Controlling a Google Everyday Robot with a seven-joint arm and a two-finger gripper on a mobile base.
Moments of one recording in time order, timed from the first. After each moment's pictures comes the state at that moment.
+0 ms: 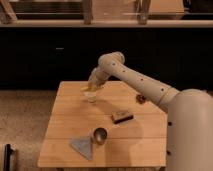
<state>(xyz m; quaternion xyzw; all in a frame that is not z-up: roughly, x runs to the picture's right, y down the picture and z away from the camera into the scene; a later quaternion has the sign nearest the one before) -0.079 -0.027 0.844 -0.18 -0.26 -0.10 0.94</state>
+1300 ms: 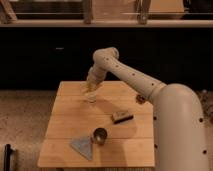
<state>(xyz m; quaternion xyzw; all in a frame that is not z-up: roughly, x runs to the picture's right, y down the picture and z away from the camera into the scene) -0.084 -0.024 0.855 -0.21 -0.26 -0.22 0.91</state>
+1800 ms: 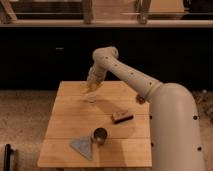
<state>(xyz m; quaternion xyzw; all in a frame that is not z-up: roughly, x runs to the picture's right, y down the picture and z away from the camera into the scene) -0.080 -0.024 0.861 -0.22 -0.26 -0.24 0.91</state>
